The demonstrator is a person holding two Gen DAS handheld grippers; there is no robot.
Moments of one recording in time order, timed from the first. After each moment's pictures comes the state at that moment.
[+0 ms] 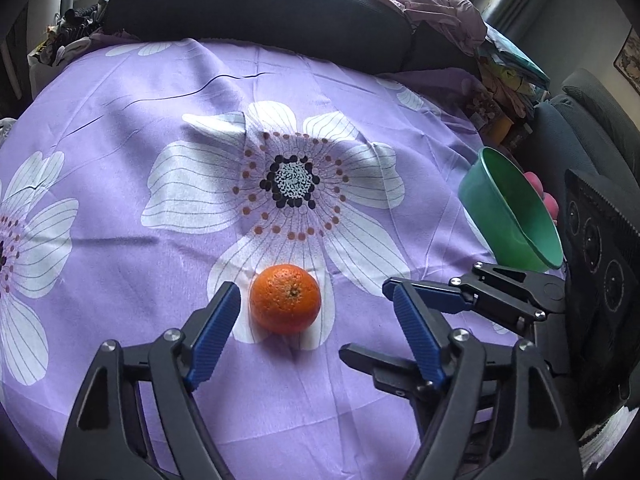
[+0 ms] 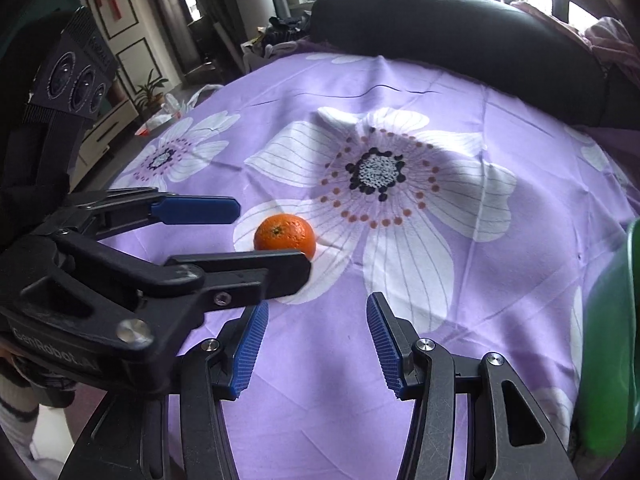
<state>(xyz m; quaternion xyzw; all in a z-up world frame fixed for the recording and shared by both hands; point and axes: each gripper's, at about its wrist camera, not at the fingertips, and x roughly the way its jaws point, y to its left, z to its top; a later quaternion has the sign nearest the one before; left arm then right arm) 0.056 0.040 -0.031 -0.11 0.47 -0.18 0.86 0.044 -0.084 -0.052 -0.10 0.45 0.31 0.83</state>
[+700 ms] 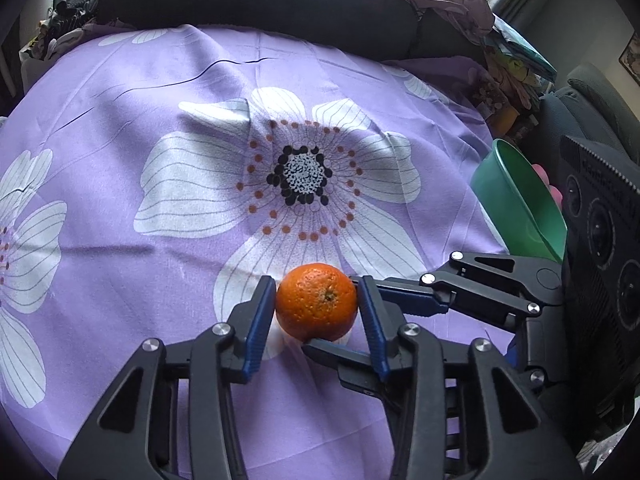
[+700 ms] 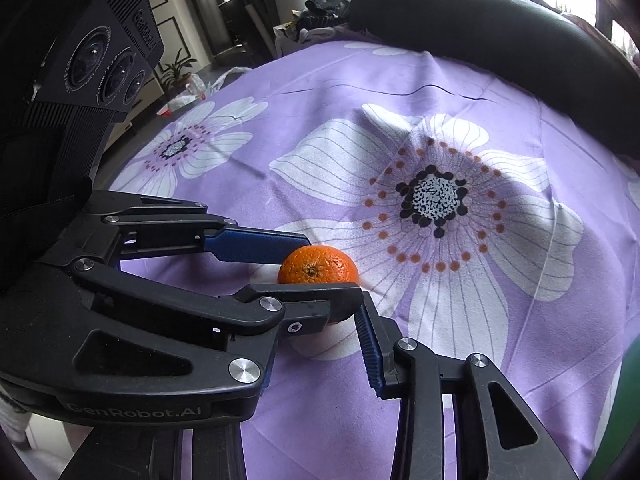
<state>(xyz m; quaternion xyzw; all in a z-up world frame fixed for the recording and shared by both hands) 0.067 0.040 -0.037 -0.09 0.48 -0.19 0.85 0.068 -0.050 -0.064 -0.13 0.45 0.35 0.81</state>
